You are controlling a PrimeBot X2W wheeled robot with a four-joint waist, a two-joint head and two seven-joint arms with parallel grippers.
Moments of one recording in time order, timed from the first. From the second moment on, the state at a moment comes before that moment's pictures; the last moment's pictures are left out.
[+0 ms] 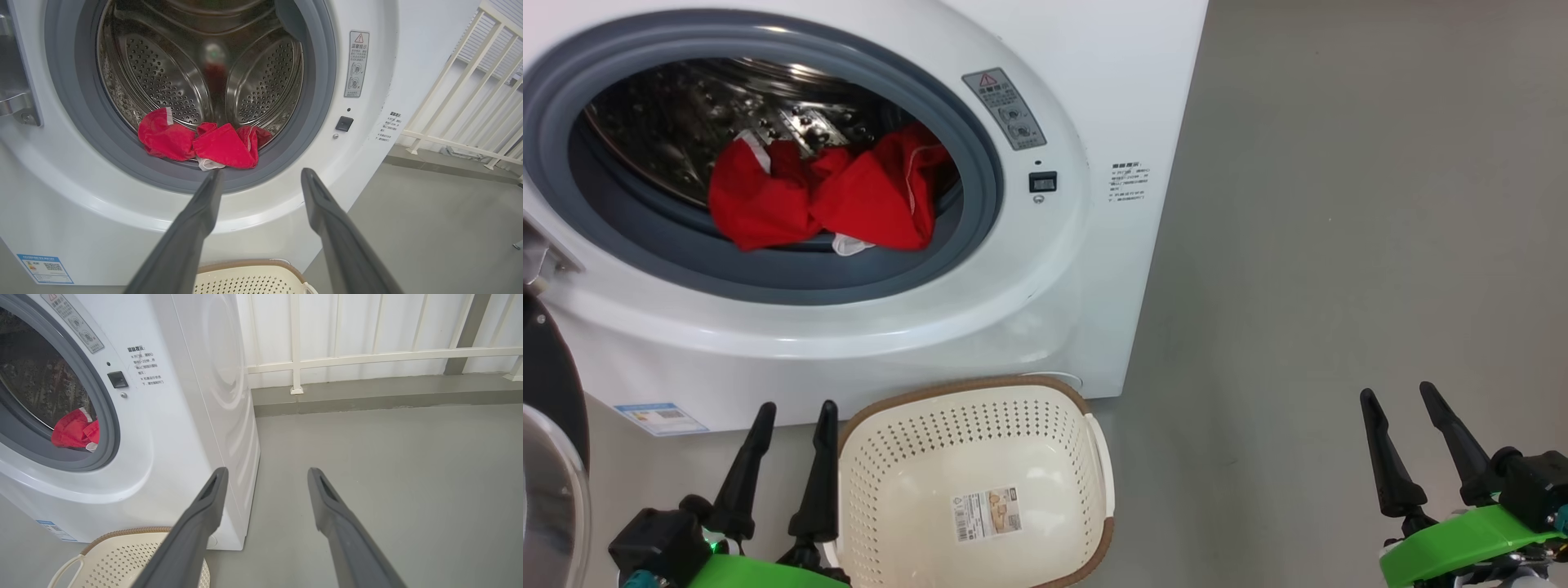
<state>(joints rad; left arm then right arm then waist) -0.08 0.08 -0.03 0.17 -0.40 -0.13 -0.26 0.00 -0.16 -0.02 0.24 0.39 0.12 -0.25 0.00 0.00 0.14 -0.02</state>
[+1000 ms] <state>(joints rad) -0.59 0.11 -0.04 0.61 -0.32 -0.13 -0.26 -0.15 -0.13 0.00 0.22 0.39 0.12 -0.26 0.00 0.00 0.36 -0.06</state>
